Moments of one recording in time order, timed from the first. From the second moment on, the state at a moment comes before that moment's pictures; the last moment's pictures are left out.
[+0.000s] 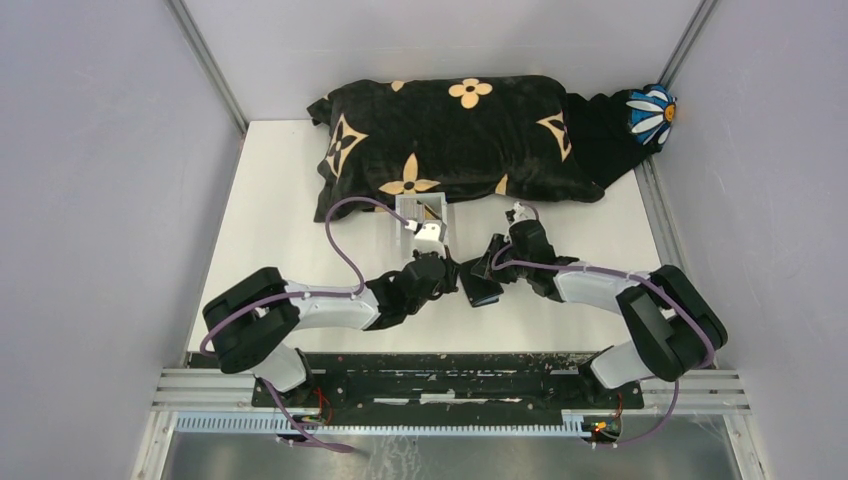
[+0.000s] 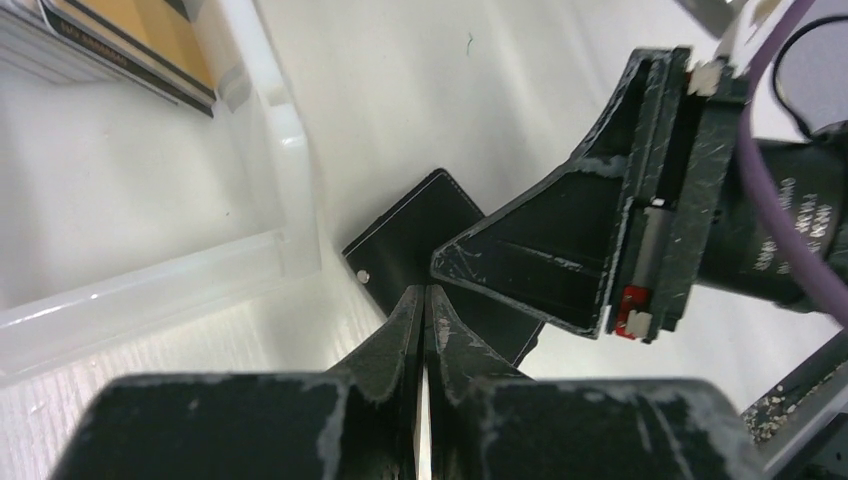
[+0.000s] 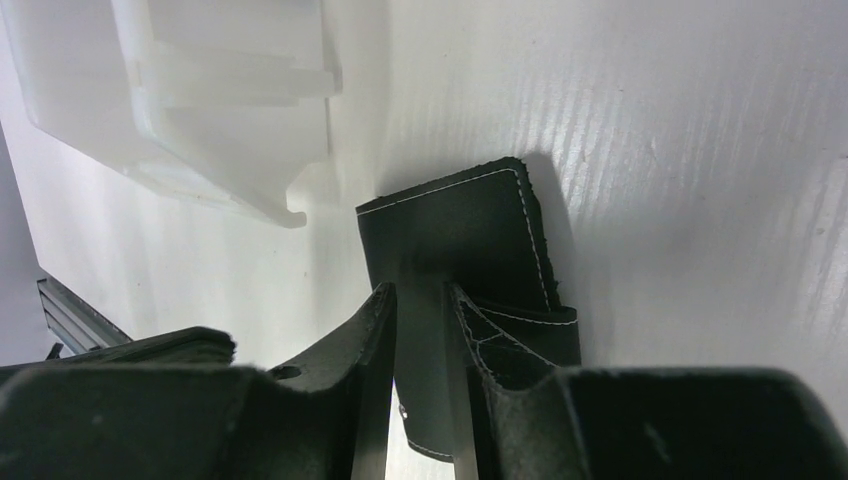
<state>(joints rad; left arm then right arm) -1.05 1.55 0.68 0.43 -0.45 -0.66 0.53 1.47 0.55 0.20 -0.18 0.74</state>
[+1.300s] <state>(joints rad) -1.07 1.83 0.73 0.52 -0.44 -0.73 0.55 1.48 0.71 -0.26 0.19 0.54</state>
